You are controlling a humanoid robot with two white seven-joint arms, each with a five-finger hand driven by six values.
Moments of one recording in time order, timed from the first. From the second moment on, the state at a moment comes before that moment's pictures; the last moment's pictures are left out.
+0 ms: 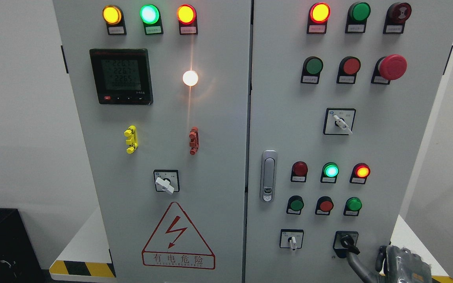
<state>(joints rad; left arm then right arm) 0.00 -0.10 -0.14 0.00 0.10 -0.06 0.15 -0.24 0.07 -0.24 -1.59 1.21 0.13 -0.04</state>
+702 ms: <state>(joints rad) 0.00 -0.10 -0.14 0.00 0.10 -0.06 0.15 -0.23 0.07 -0.20 -1.60 1.21 0.12 -0.06</state>
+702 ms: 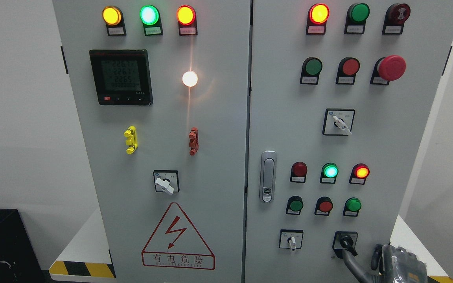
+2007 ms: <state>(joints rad) 0.00 -0.10 -0.14 0.00 0.10 -0.06 0.15 -0.06 0.07 -0.09 -1.76 1.07 0.11 -0.05</state>
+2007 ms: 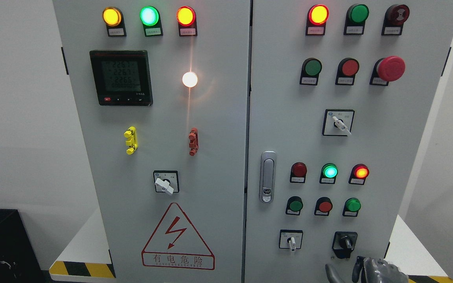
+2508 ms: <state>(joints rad) 0.00 -0.10 -0.14 0.00 0.10 -0.06 0.15 0.04 0.08 -0.07 -1.85 0.60 -0.02 -0.22</state>
